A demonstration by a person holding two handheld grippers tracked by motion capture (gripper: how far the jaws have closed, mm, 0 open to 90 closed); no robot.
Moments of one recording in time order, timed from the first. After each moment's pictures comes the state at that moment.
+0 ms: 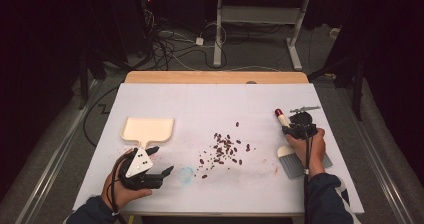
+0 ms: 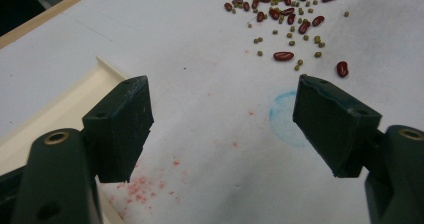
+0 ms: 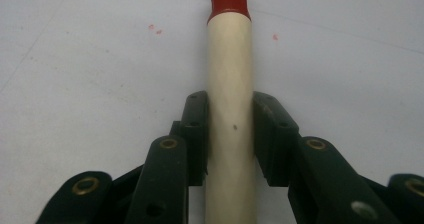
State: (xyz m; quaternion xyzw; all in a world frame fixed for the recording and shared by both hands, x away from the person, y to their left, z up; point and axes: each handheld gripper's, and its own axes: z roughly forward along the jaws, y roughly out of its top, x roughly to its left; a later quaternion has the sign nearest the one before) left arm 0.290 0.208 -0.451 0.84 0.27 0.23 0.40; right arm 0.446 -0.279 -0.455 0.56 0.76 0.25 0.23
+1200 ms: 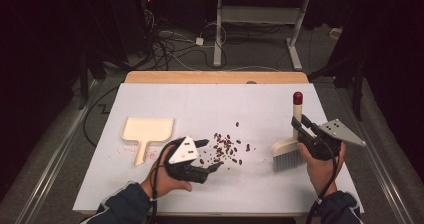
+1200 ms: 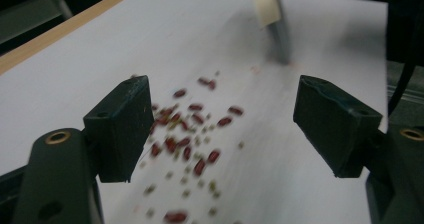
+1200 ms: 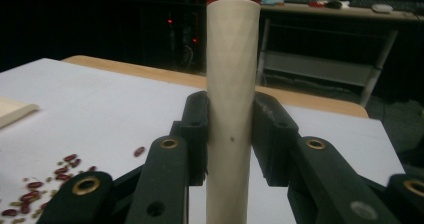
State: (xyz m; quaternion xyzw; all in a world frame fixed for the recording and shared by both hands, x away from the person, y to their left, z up) left arm 0.311 0.080 -0.409 0.84 0.17 0.14 0.49; right arm 0.339 -0.279 -0.393 0.43 0.66 0.50 0.36
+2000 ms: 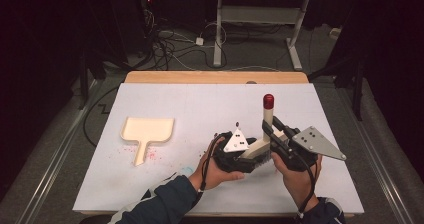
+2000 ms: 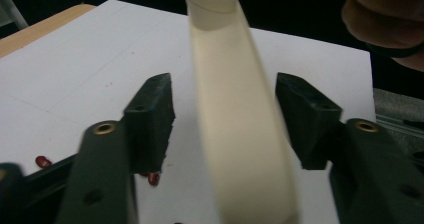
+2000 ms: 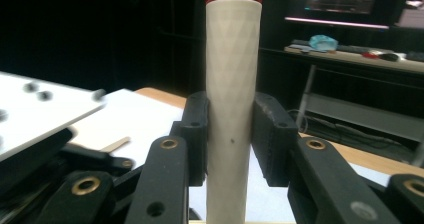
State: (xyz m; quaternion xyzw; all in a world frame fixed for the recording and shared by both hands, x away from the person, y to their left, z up) left arm 0.340 -0.005 -0.414 0.83 0.17 0.09 0.52; right arm 0.297 -0.199 -0.360 0.34 0.66 0.56 0.36
